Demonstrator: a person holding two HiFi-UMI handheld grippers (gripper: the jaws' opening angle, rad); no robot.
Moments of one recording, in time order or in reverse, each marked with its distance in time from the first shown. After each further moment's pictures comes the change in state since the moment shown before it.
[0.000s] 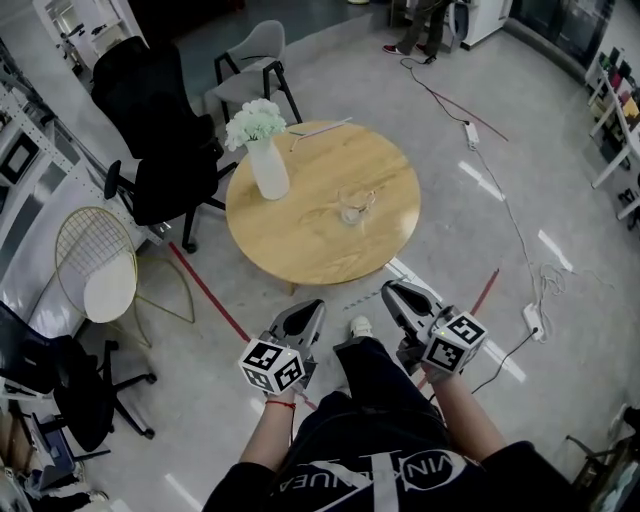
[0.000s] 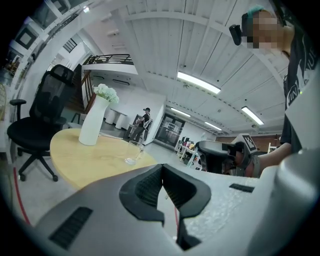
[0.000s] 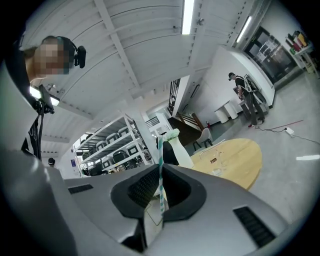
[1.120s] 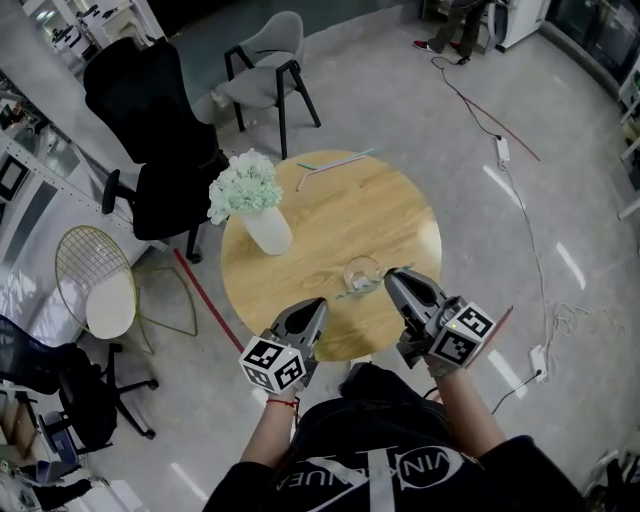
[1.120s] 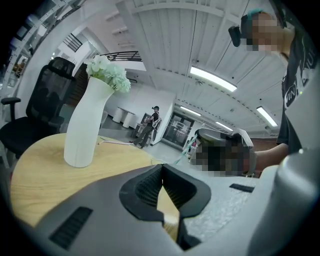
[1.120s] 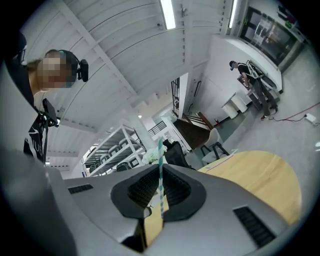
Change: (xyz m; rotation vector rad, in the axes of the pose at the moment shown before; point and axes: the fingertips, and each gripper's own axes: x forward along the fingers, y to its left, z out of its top) left arm 0.163 0.125 0.076 -0.039 0.019 0.081; right arm 0.157 -0.148 0.118 0.111 -0.059 0.148
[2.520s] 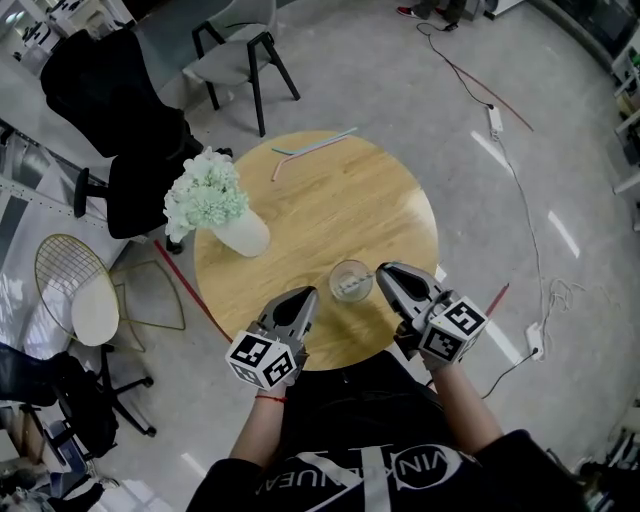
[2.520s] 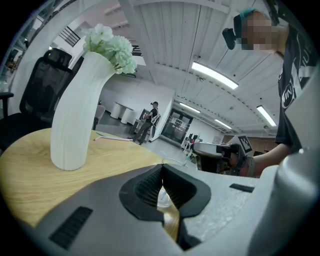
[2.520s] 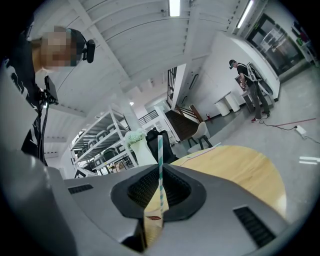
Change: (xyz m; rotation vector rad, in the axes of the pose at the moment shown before) left arm 0.052 0.033 -0.009 -0.006 0.044 -0.024; right arm 0.009 -0.083 -0.042 -0.084 0.144 -0.130
